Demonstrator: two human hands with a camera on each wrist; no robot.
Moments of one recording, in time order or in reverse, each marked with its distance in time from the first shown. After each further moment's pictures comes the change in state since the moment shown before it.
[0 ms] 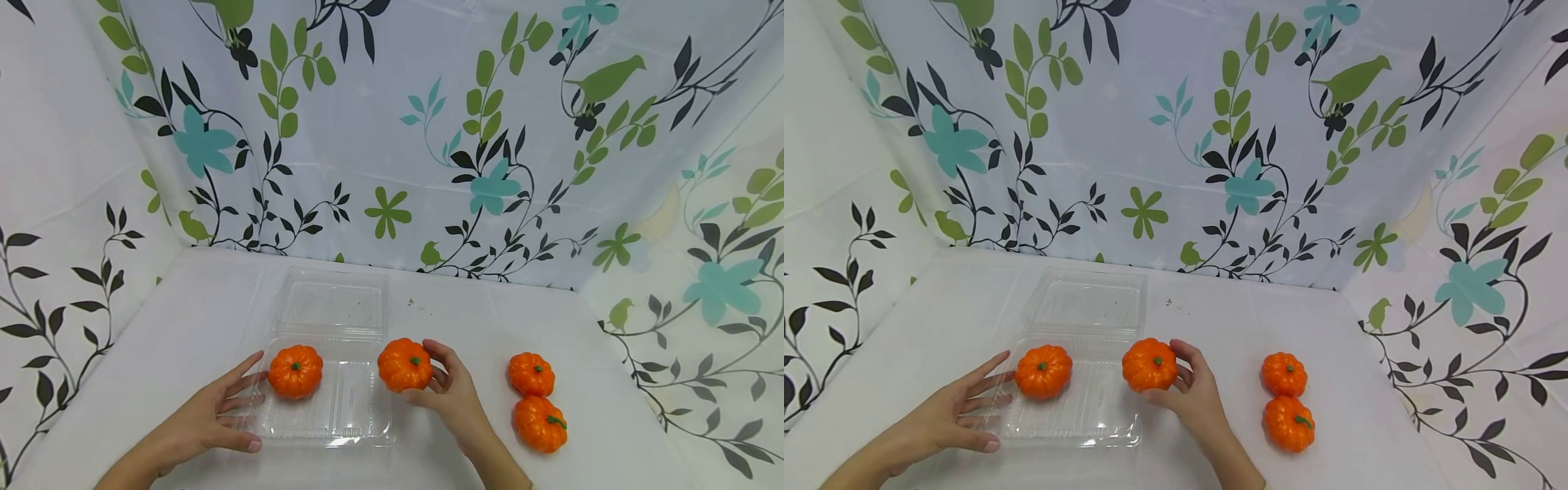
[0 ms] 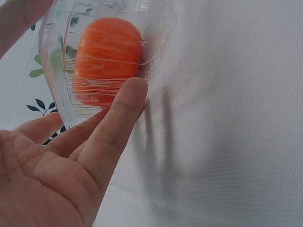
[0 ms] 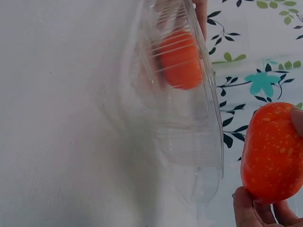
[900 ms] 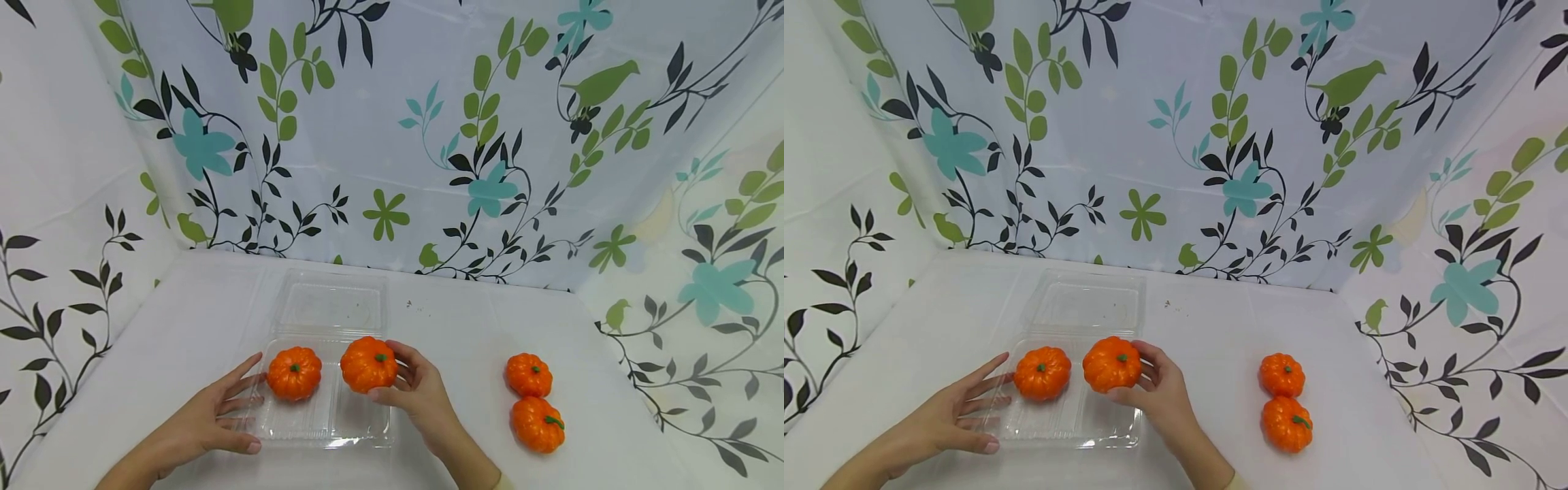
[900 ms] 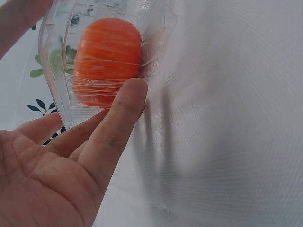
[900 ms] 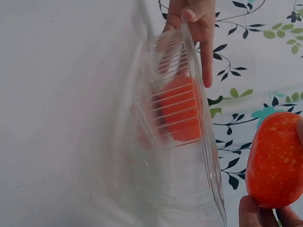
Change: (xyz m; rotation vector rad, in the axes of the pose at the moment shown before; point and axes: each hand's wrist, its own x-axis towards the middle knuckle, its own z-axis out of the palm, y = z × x) left_hand -0.001 0.000 0.000 -0.022 -0.011 0.020; right_hand 0.004 -0.001 0.042 0.055 -0.109 -0.024
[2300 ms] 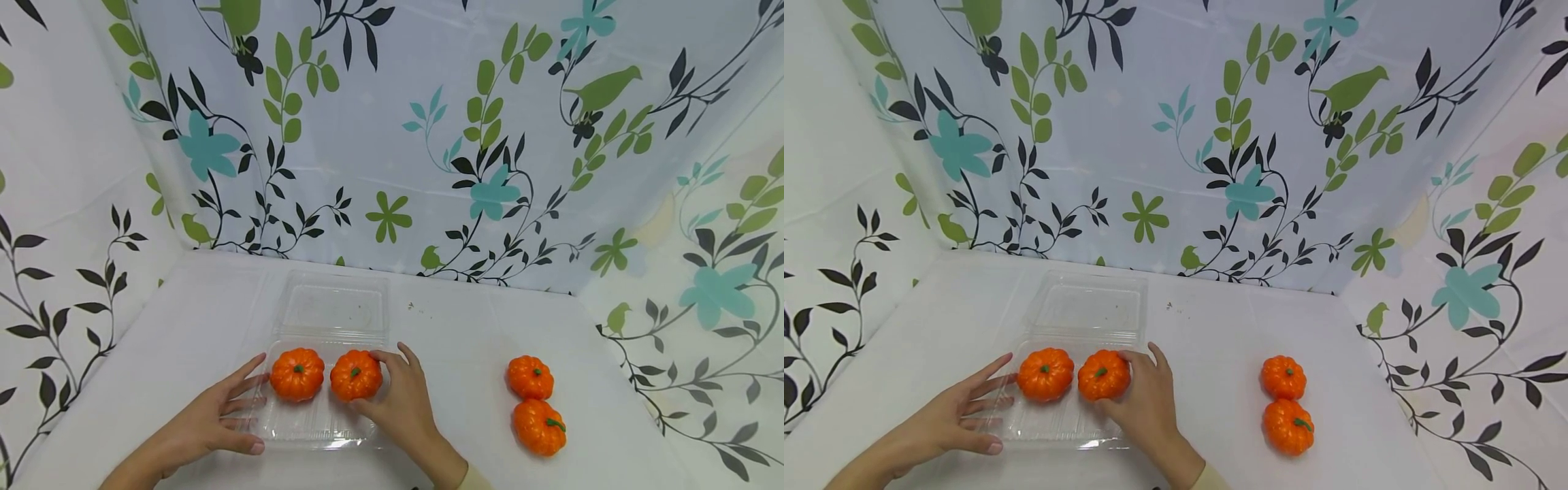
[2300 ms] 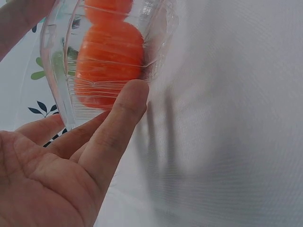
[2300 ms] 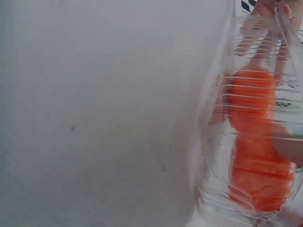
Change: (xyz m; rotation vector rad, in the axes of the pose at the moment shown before) left_hand 0.000 0.001 0.001 0.000 0.002 0.000; right_hand 0.011 0.028 0.027 -0.983 0.186 -0.327
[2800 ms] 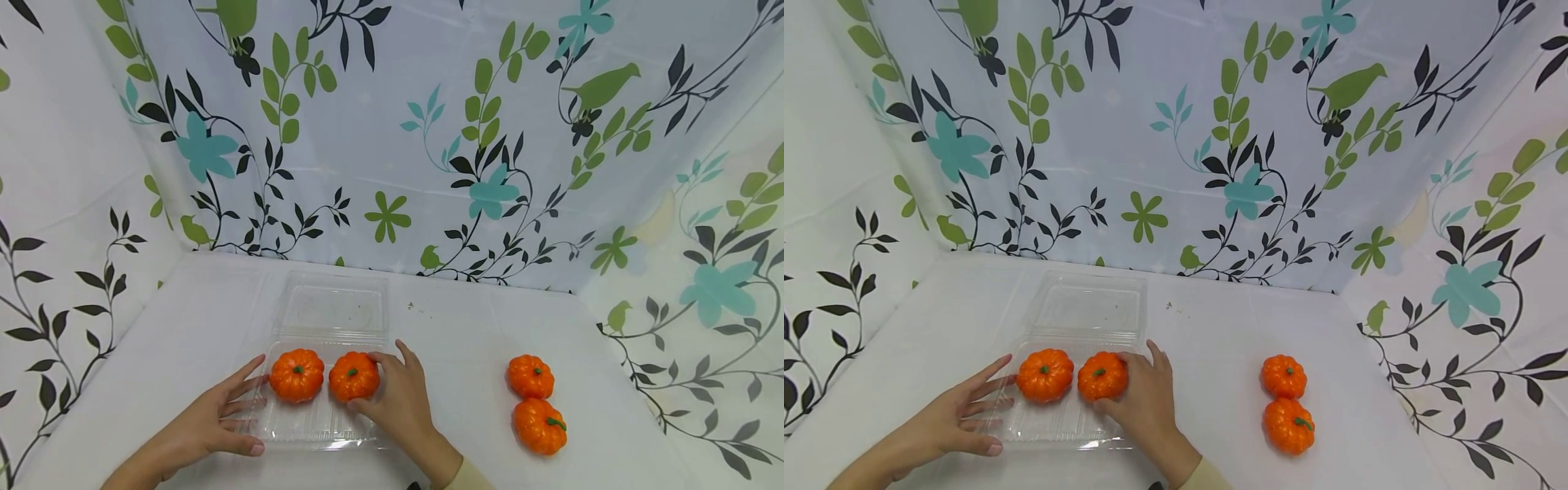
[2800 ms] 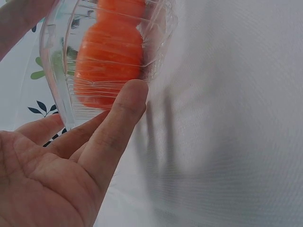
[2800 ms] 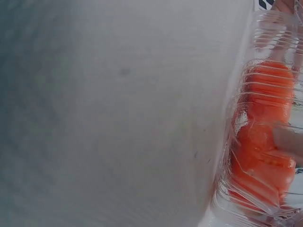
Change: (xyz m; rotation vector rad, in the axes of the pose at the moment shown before) left_hand 0.000 -0.001 0.001 -0.009 0.009 -0.018; right_hand 0.006 0.009 0.010 -0.135 -0.016 -0.019
